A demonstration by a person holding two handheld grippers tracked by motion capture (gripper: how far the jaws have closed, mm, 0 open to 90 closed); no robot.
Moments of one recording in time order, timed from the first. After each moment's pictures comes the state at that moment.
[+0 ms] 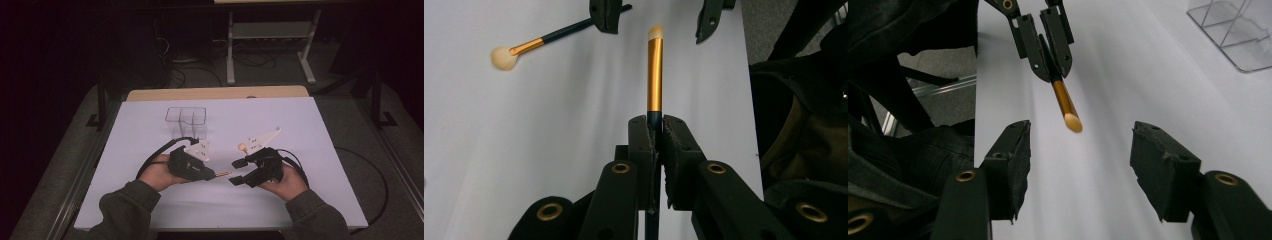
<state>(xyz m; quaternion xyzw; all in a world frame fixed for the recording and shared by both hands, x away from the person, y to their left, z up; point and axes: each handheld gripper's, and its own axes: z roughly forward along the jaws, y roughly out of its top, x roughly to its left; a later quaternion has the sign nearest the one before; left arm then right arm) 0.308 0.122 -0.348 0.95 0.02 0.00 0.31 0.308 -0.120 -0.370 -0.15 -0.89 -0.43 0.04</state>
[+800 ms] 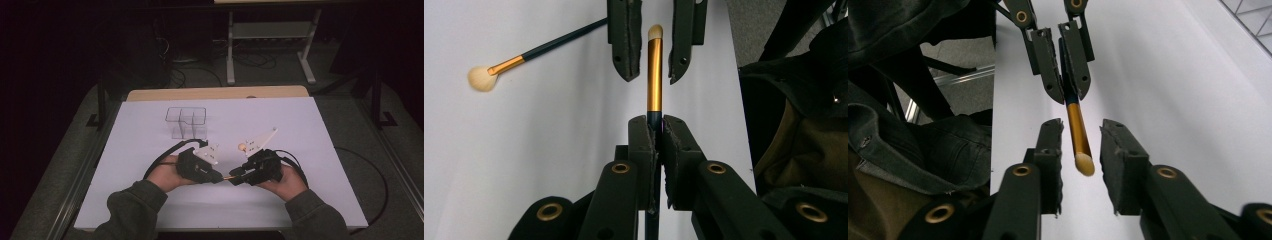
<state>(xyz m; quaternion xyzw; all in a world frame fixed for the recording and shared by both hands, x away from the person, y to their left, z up) 0.306 0.104 -0.350 0.95 0.00 -0.01 0.31 0.309 -0.118 -0.373 -0.12 -0.90 -0.42 0.07</state>
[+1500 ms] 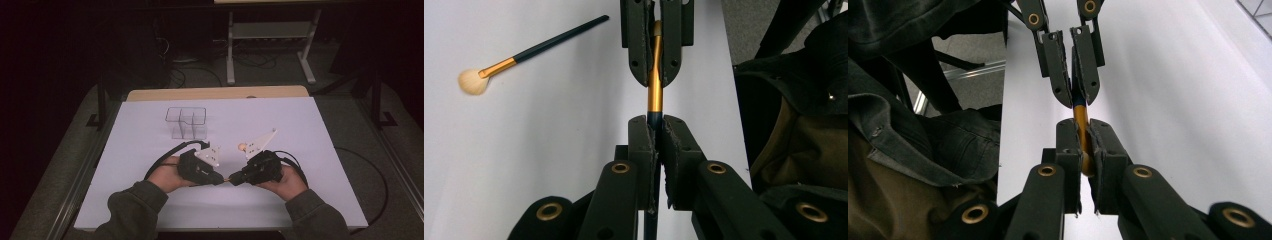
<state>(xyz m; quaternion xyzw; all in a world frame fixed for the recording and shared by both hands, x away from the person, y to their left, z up) 0.304 0.101 -0.351 0.95 -0.01 -0.01 0.31 0.306 -0.118 -0.373 -0.10 -0.90 -0.42 0.07</state>
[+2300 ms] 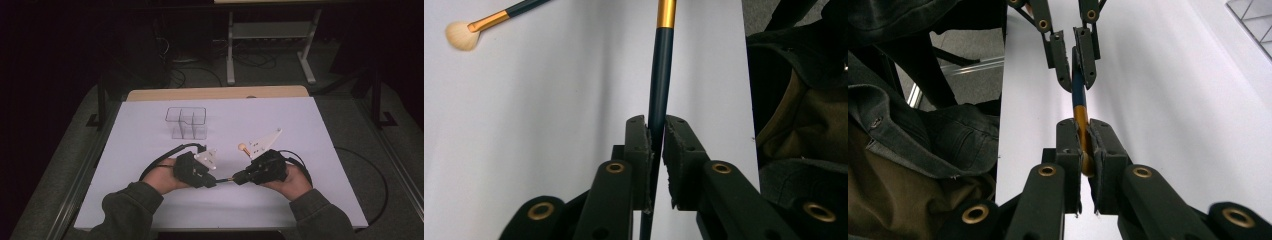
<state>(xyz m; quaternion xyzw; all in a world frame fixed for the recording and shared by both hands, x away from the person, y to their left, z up) 0.303 0.109 -0.361 0.96 0.01 -0.02 0.26 0.303 -0.126 -0.366 -0.09 -0.90 -0.41 0.06</state>
